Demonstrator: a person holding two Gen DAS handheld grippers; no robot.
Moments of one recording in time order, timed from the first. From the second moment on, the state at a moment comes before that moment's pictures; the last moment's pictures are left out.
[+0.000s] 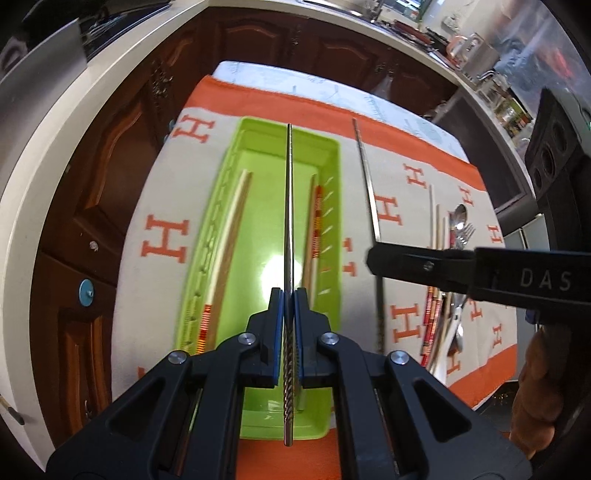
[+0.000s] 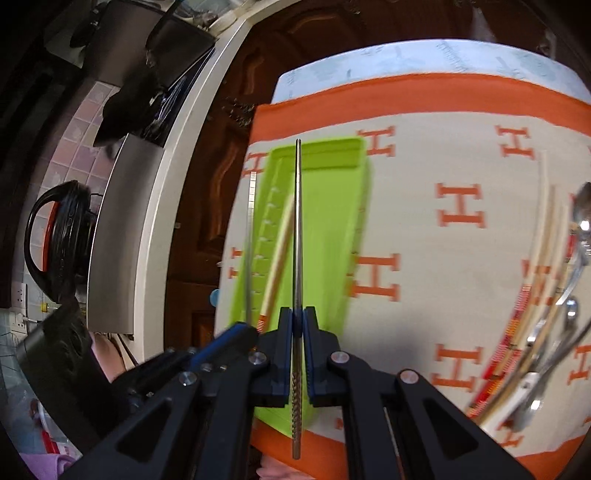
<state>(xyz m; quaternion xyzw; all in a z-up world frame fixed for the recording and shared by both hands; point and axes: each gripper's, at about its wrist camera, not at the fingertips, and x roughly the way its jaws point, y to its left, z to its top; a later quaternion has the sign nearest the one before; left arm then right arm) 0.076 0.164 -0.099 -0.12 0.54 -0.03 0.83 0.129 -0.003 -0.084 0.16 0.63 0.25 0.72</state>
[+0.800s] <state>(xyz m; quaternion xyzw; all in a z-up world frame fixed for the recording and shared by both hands) 0.079 0.153 -0.090 -0.11 0.53 -0.01 0.84 0.123 -0.010 -0.077 0.15 0.59 0.22 0.76</state>
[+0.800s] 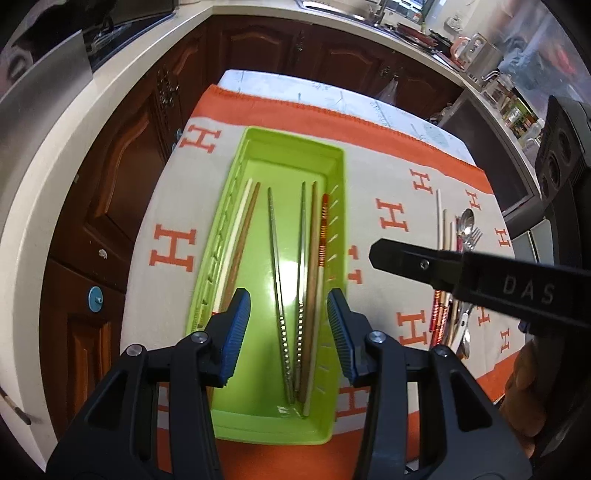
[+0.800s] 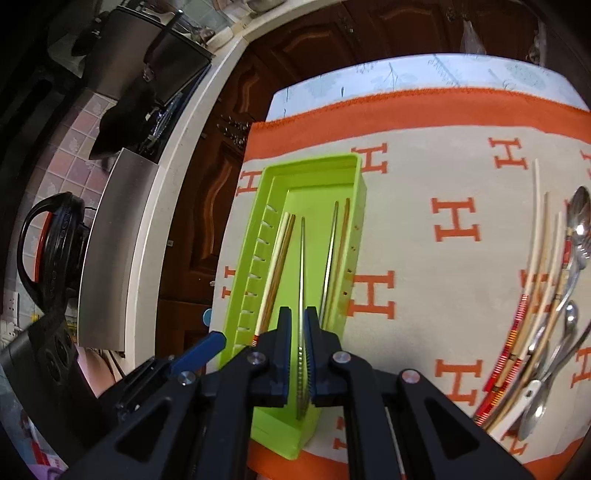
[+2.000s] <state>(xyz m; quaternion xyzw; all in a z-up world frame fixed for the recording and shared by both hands) 0.172 -0.060 -0.078 0.01 0.56 -0.14 0.81 0.125 -0.218 -0.044 0.14 0.53 0.12 0.82</state>
